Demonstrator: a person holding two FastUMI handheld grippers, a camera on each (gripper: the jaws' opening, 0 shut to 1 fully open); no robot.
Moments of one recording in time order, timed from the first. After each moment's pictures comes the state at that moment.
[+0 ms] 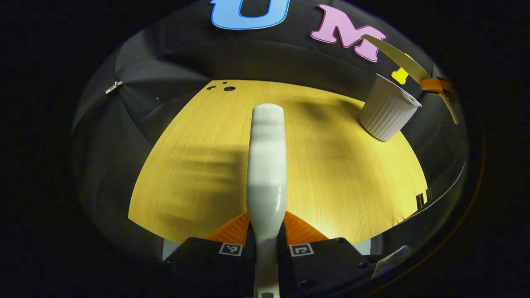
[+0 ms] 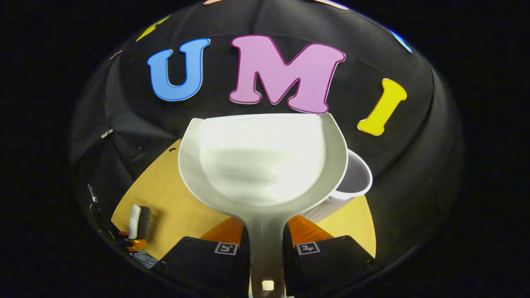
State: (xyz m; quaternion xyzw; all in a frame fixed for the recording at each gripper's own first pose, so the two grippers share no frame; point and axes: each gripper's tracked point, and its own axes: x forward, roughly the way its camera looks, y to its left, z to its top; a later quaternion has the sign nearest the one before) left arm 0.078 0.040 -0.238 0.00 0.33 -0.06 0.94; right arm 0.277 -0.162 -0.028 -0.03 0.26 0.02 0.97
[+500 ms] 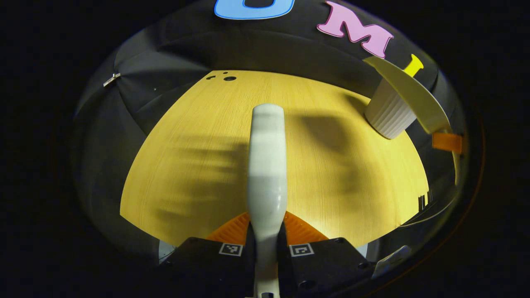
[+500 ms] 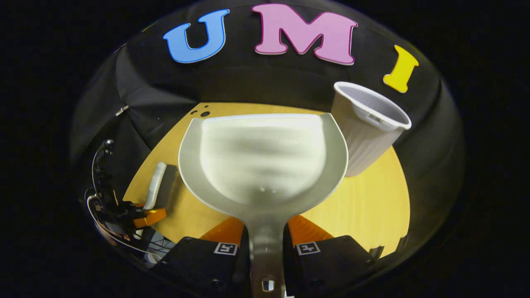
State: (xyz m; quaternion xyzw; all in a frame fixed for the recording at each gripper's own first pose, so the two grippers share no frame) left arm 0.099 0.037 -0.261 -0.01 0.36 -0.05 0.93; right arm 0.232 -0.132 -0.140 0.00 0.37 0.07 0.93
